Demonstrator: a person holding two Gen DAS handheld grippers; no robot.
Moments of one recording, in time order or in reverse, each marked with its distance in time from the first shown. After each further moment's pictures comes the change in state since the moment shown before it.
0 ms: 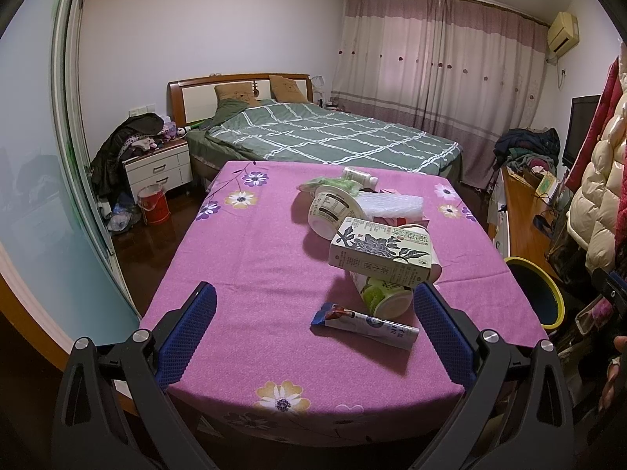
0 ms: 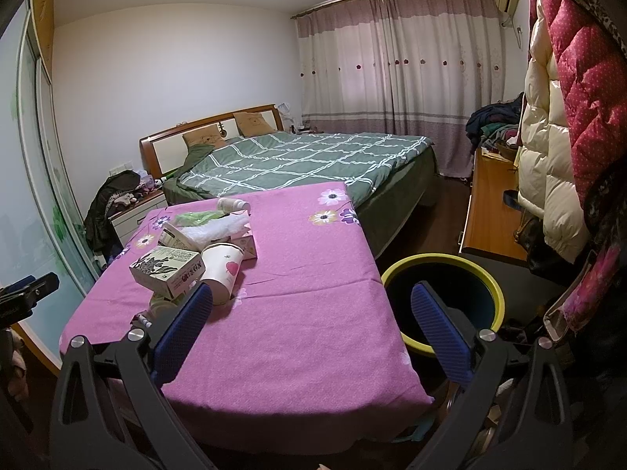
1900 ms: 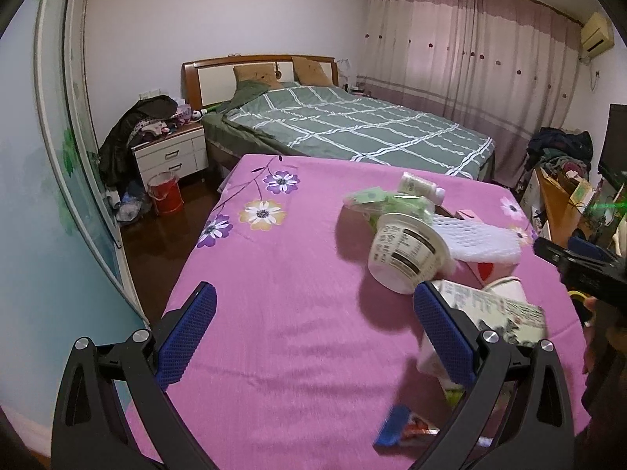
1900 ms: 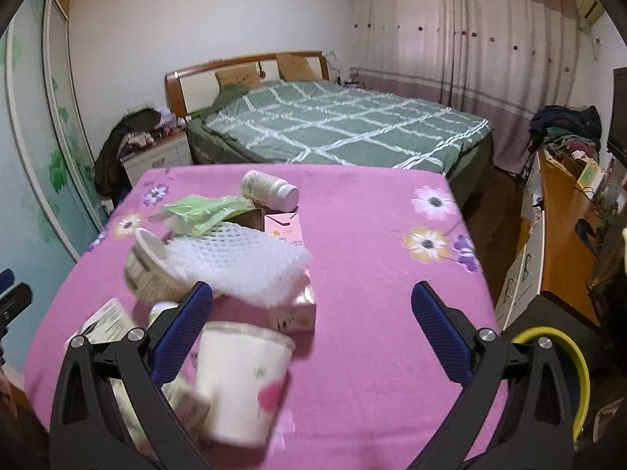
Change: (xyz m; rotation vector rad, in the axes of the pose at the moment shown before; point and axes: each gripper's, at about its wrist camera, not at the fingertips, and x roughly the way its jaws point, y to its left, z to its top) left arm 0.168 0.050 0.065 -0.030 0.076 0.081; right arm 0.266 0.105 0.075 -0.173 0.232 0.090
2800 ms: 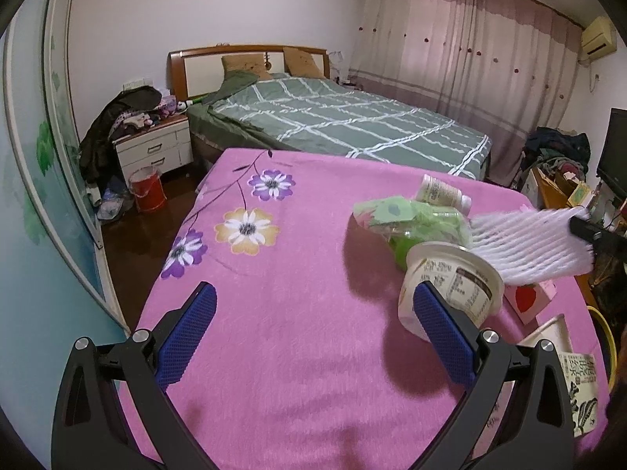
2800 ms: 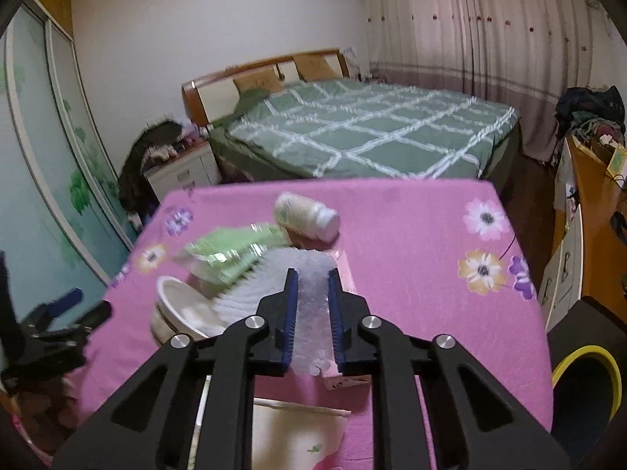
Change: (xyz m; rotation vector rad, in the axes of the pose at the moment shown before) left arm 0.099 0.014 0.025 -0.004 0.009 -0.051; right arm 0.000 0.013 0.036 0.072 -0.072 0.130
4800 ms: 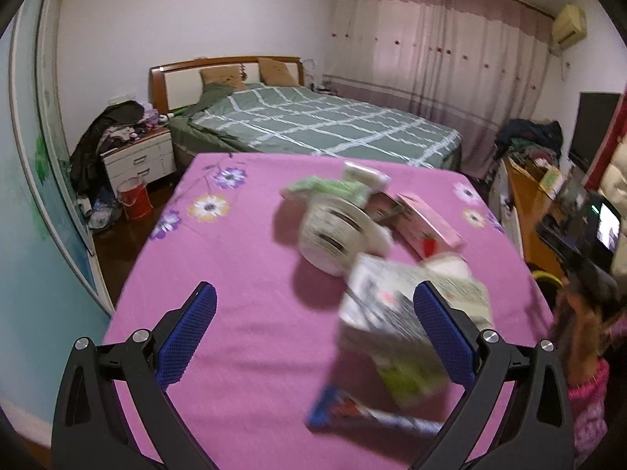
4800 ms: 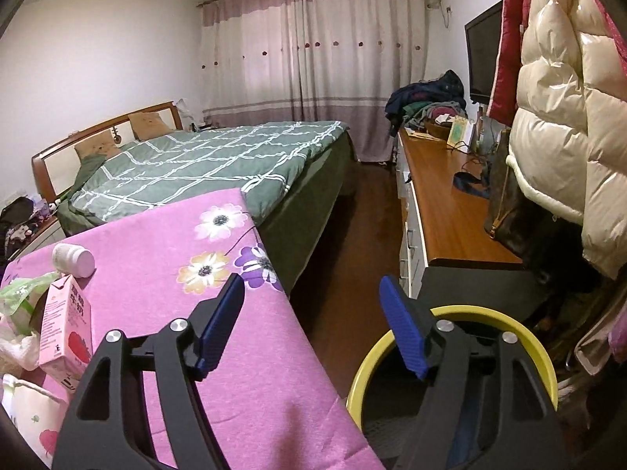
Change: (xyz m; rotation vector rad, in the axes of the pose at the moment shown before) left arm -0.118 -0.077 -0.061 0.052 0.004 -0.075; right arm -0.035 -0.170 -0.069 0.244 -0.157 -0.554
